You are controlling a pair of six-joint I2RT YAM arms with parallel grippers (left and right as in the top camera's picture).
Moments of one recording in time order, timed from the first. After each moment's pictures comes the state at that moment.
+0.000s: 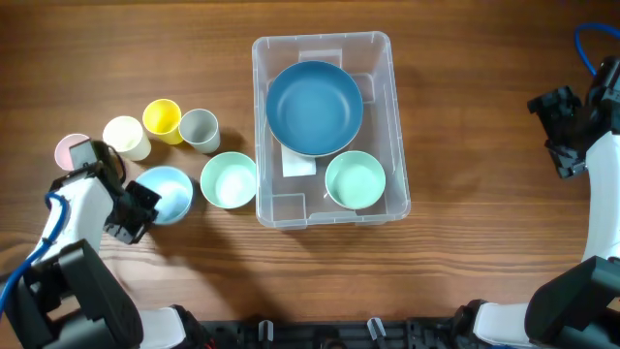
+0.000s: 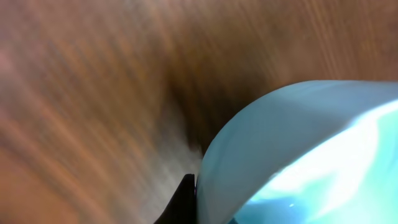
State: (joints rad) left arm 0.43 1.57 0.84 -0.83 0.04 -0.63; right arm -0.40 1.56 1.32 -0.88 0.02 0.75
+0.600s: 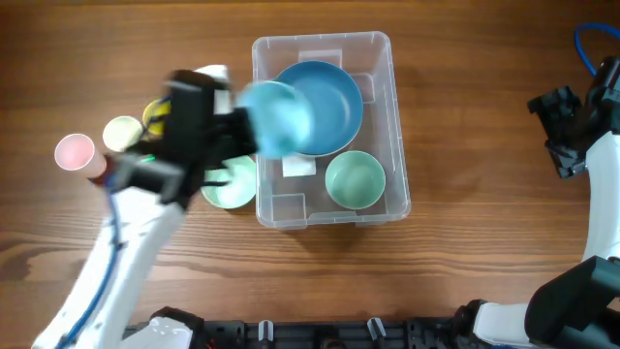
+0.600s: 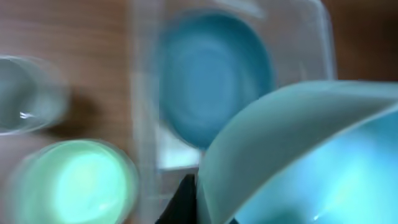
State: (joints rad) left arm -0.39 1.33 1.22 -0.75 0.10 -0.49; right arm -0.40 1.56 1.32 -0.88 0.02 0.75
